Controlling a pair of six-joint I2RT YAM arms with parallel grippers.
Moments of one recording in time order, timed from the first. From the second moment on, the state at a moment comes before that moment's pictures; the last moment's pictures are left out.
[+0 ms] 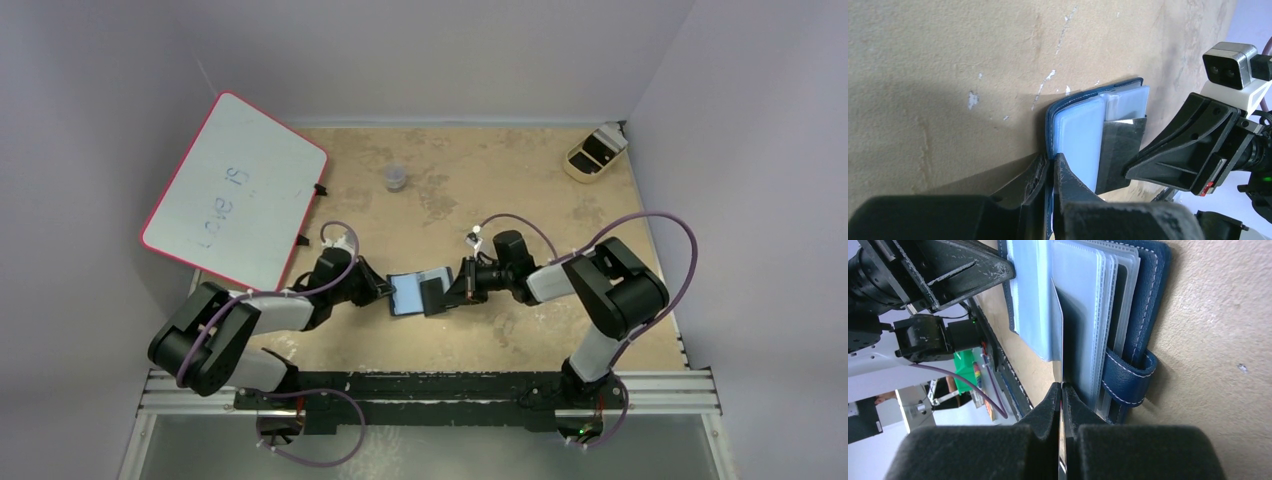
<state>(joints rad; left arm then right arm) -0.51 1.39 0.31 0.42 0.21 -1.01 0.50 1.71 0.50 0.47 -0.78 0.79</state>
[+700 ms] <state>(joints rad) -0.51 1.35 0.28 0.46 0.19 -1.01 0.50 1.73 0.63 0.35 -0.80 0.73</state>
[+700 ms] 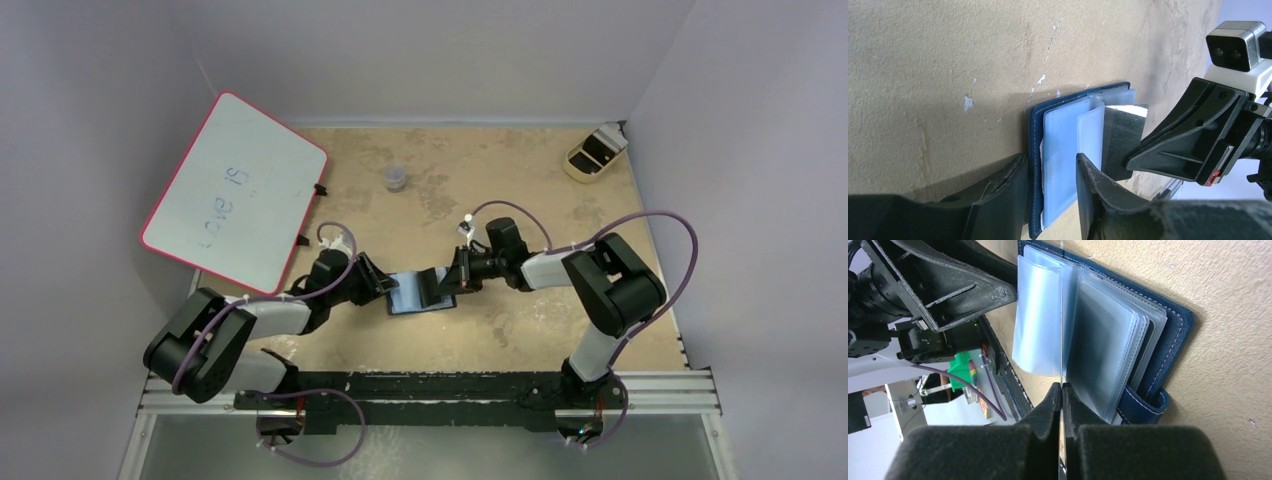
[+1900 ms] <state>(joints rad) -0.50 1.30 0.27 0.34 0.15 -0.96 0.50 1.81 0.69 0.34 -0.84 0.72</state>
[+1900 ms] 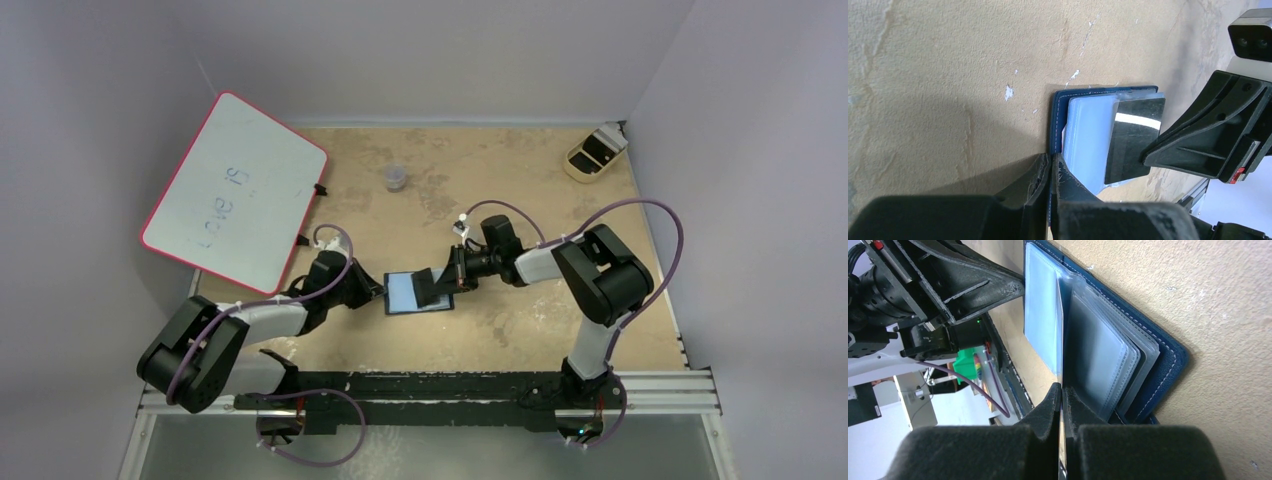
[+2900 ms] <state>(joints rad) -0.50 1.29 0.20 0.46 0.16 -1.05 0.54 1.86 0.61 0.56 -0.83 0.88</state>
